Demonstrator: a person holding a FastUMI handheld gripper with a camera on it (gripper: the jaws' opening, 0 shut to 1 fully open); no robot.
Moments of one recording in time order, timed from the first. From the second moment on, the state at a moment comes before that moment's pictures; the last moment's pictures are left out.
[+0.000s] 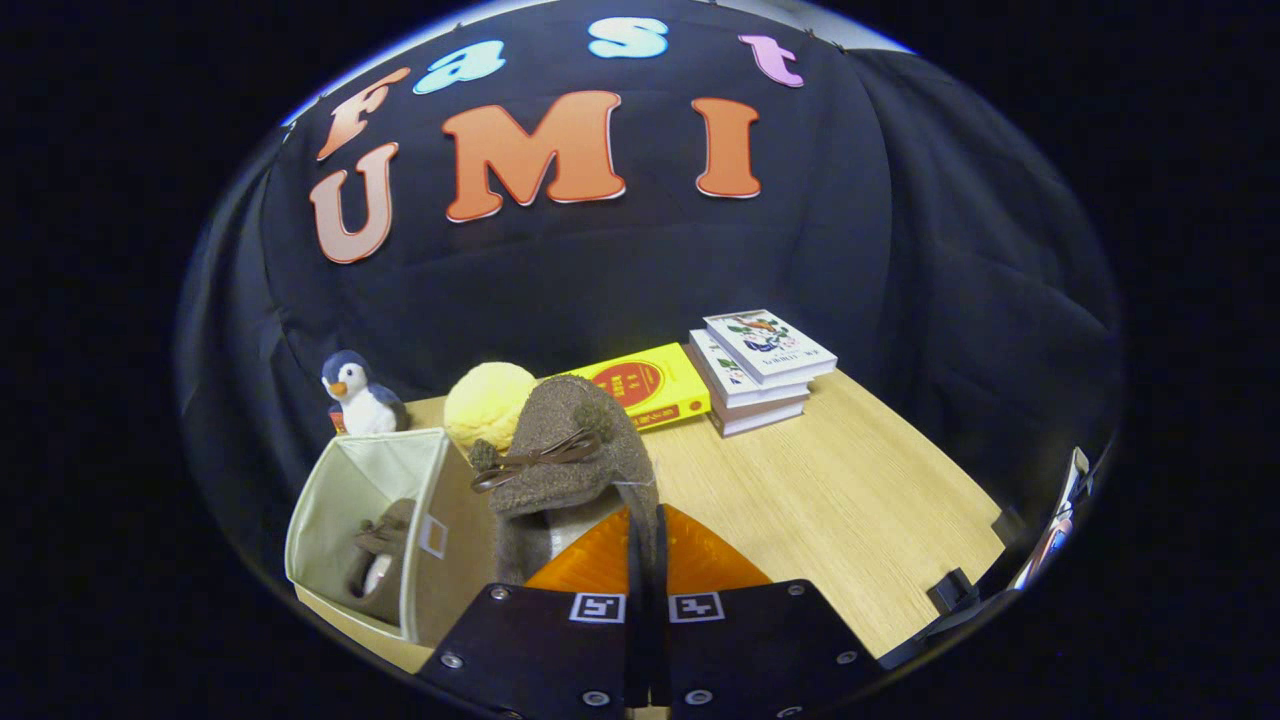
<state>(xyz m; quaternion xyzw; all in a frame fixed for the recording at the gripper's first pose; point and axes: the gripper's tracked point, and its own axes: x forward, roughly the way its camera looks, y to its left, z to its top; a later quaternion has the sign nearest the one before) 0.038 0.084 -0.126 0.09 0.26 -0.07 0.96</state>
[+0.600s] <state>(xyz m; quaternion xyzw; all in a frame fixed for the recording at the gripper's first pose) 0.050 0.232 -0.118 0.11 0.26 -0.03 0.96</state>
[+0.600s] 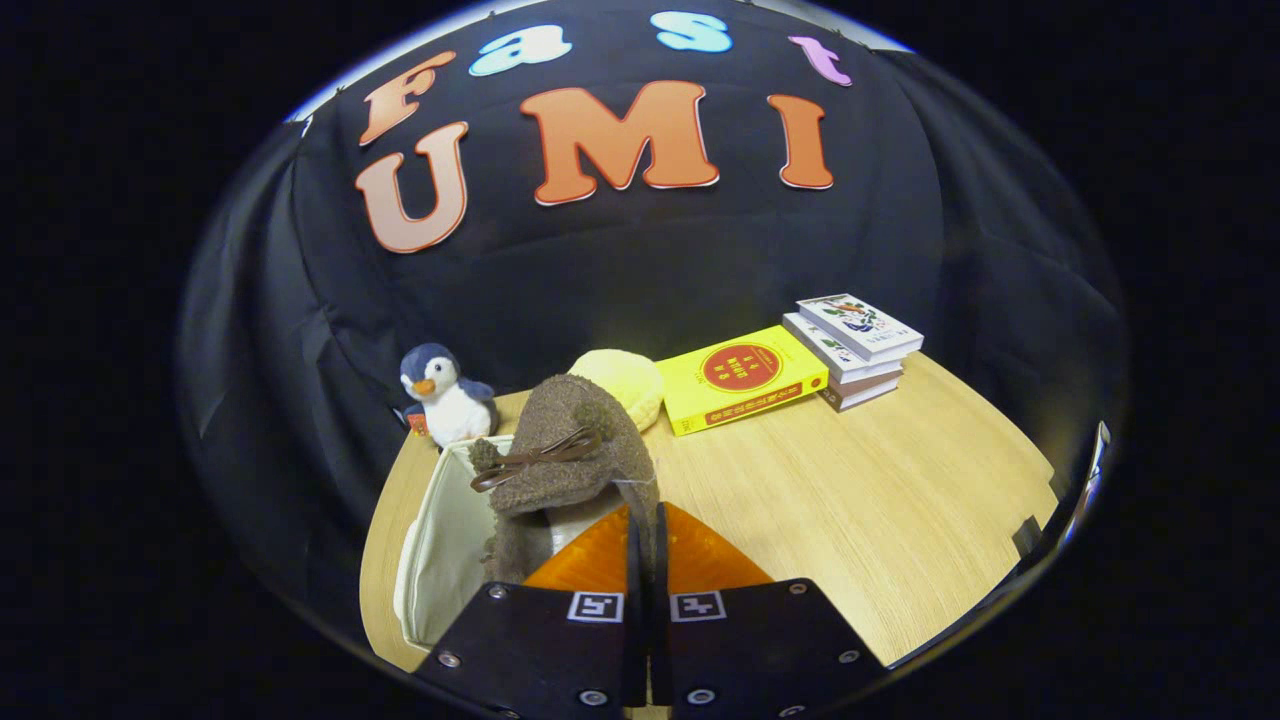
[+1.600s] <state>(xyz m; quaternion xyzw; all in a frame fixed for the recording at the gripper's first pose) 0.048 0.227 -0.066 0.07 0.21 -0.01 0.98</state>
